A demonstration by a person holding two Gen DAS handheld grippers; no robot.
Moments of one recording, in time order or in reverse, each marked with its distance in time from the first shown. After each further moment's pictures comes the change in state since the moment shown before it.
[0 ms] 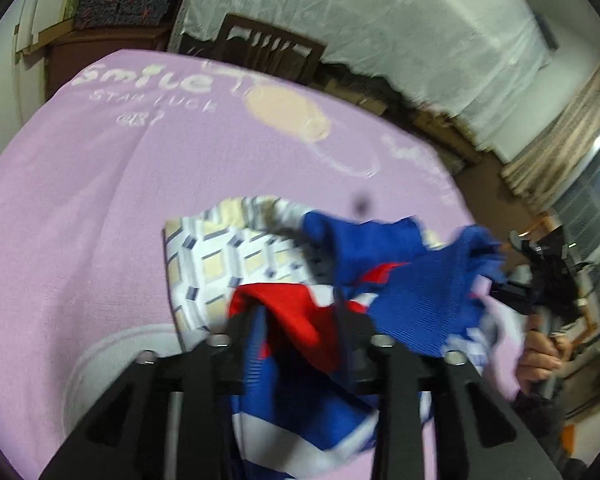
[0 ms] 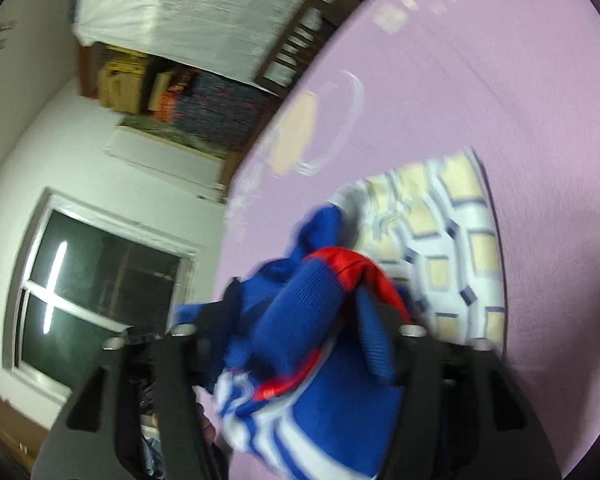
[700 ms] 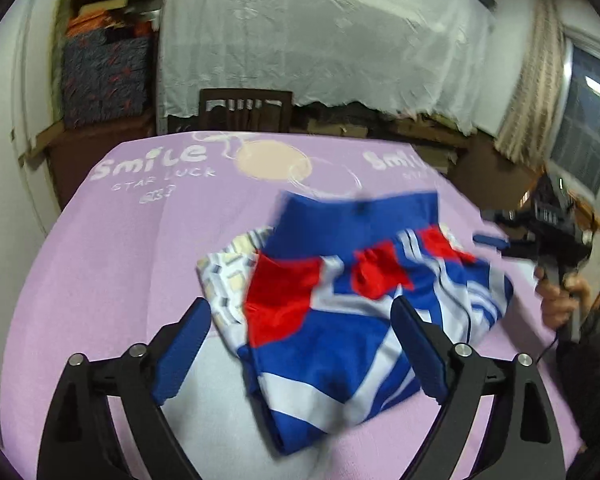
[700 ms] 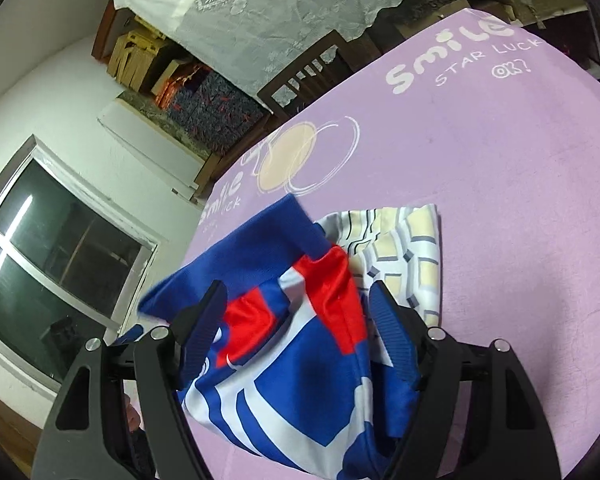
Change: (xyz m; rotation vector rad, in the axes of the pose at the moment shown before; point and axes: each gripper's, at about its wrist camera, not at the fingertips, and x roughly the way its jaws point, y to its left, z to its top) left arm -0.038 -0.037 -0.045 0.321 -0.153 0.155; right arm -0.029 0.016 -0.023 -0.208 -0.060 -0.185
